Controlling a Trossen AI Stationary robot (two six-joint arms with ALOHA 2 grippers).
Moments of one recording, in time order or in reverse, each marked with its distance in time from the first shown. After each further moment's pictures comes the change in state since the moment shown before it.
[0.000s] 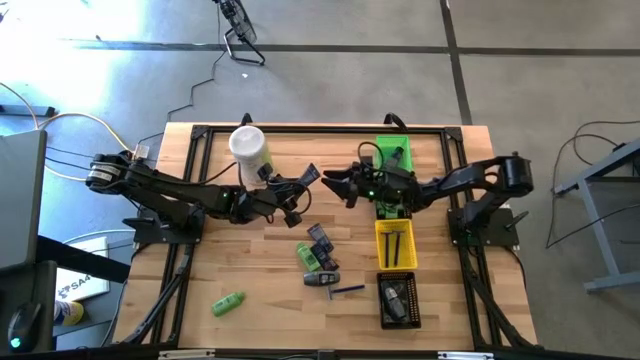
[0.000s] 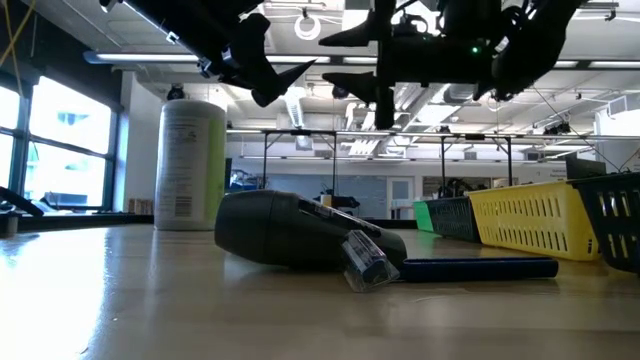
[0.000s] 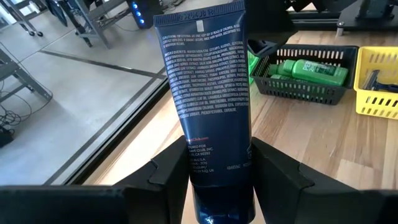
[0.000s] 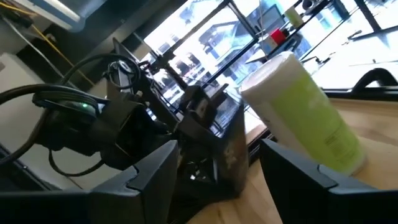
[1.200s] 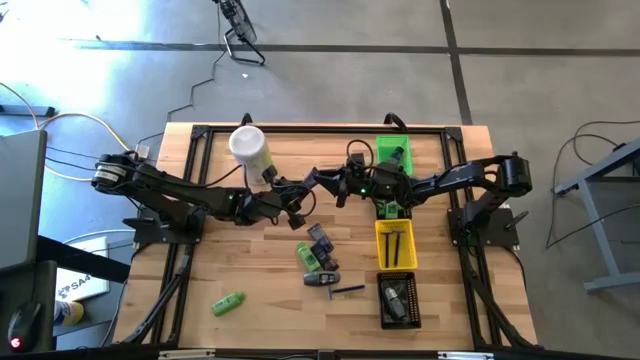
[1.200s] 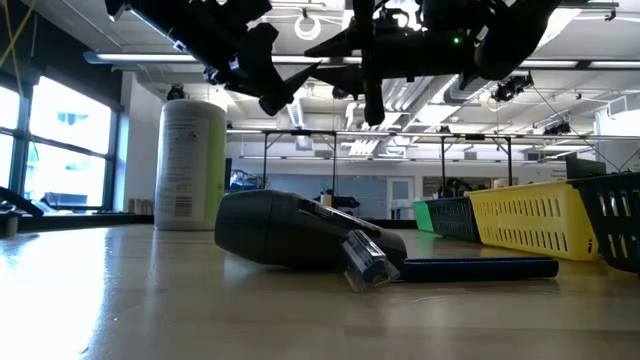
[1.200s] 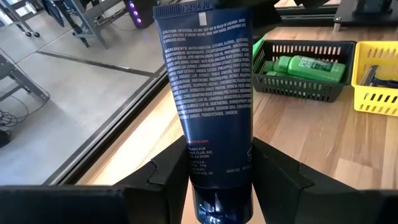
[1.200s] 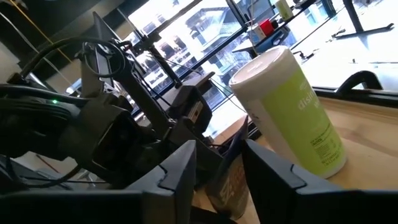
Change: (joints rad) left arm 0.000 0.056 0.000 0.052 0.010 0.008; right arm -0.006 0.006 0.109 -0.195 -0.003 -0.079
